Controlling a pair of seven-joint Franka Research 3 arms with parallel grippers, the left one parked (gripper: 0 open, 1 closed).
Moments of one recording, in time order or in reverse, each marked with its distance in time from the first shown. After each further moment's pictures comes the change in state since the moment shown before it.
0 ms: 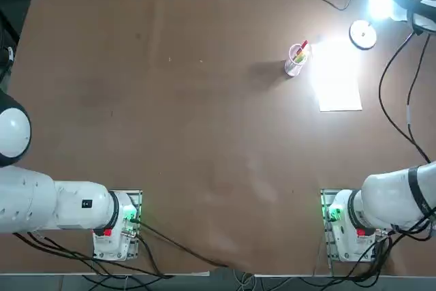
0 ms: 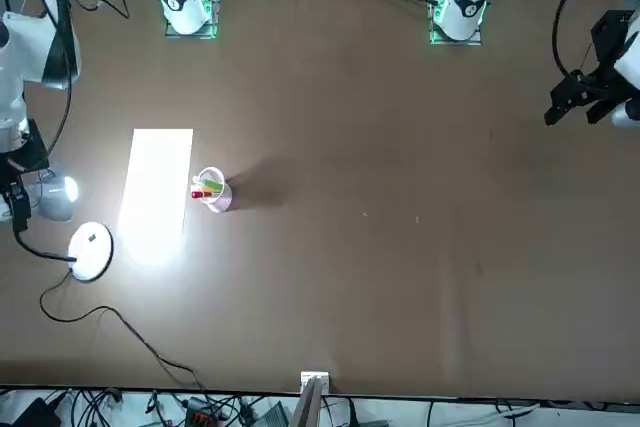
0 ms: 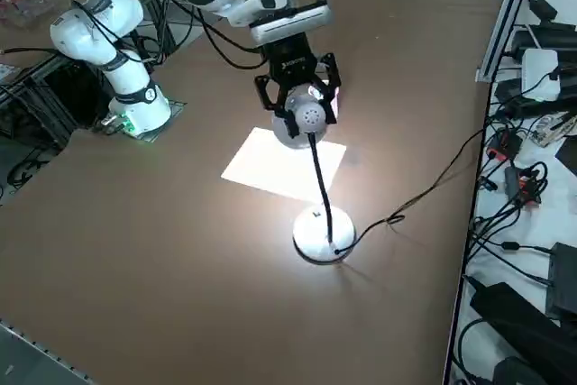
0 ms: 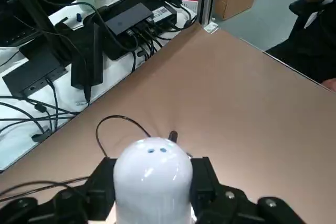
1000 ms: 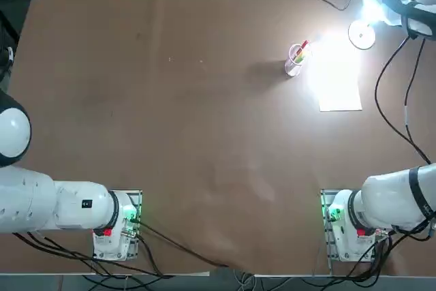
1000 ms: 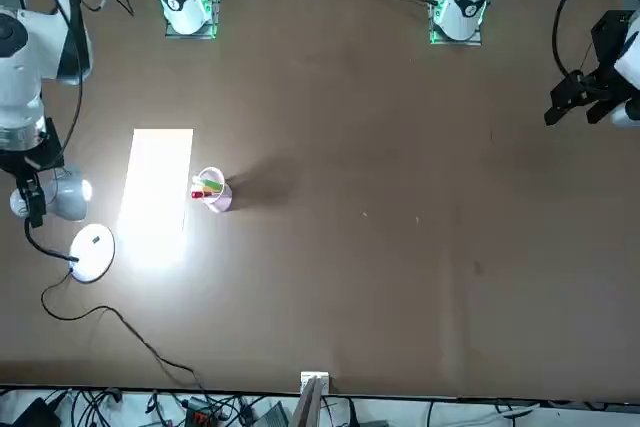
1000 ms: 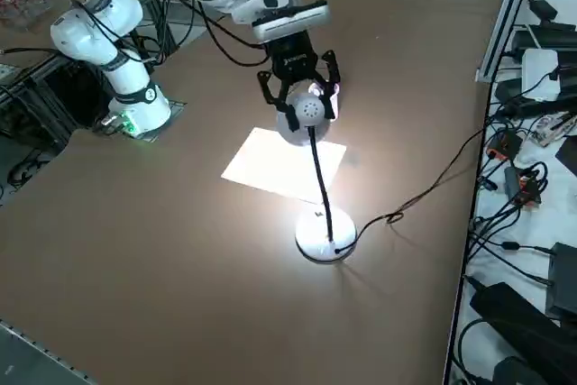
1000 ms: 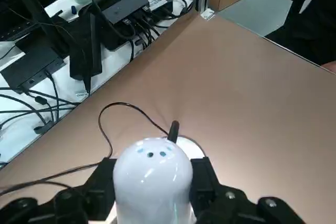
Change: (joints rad) arm 0.032 -0.018 0.011 -0.030 -0.013 -0.039 0.088
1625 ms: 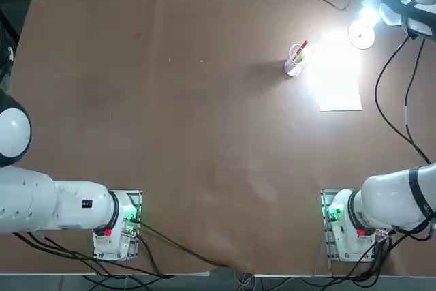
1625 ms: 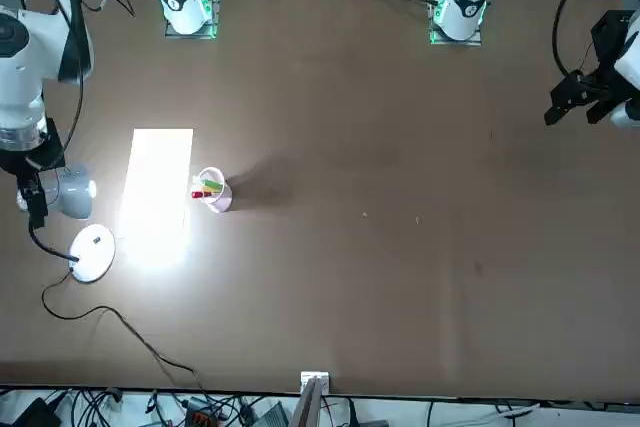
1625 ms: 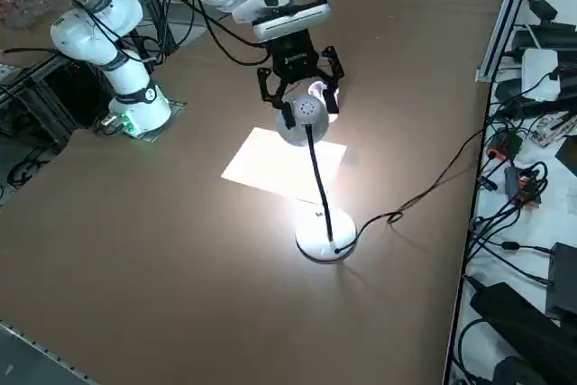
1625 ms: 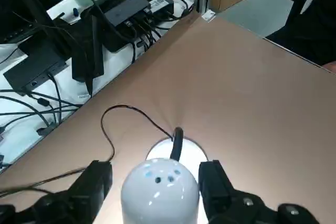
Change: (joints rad) arm 0.001 -0.002 0.000 0.006 -0.001 0.002 0.003
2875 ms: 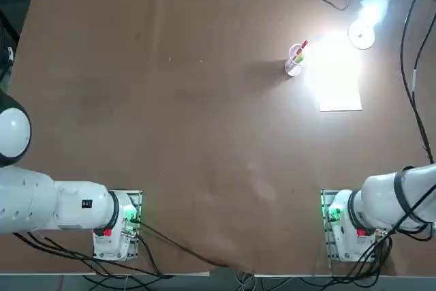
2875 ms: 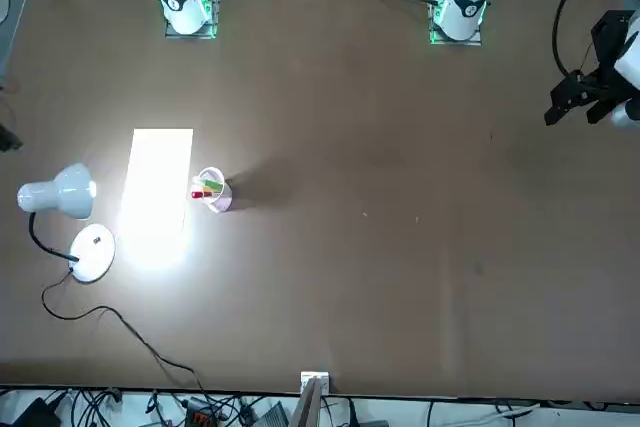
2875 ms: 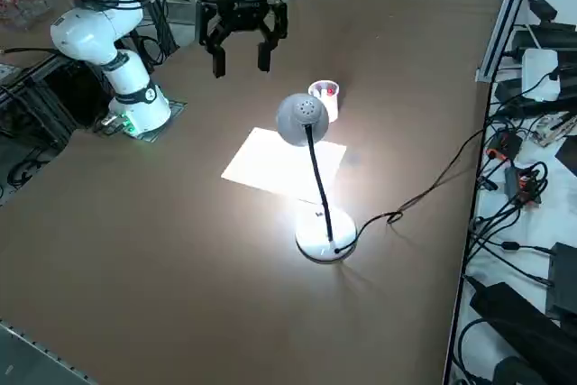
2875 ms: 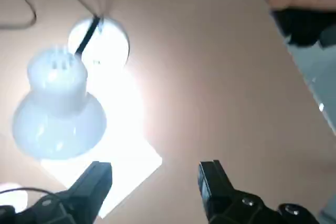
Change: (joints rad) arm -0.003 -0.003 -0.009 0.419 0.546 -1.003 -0.752
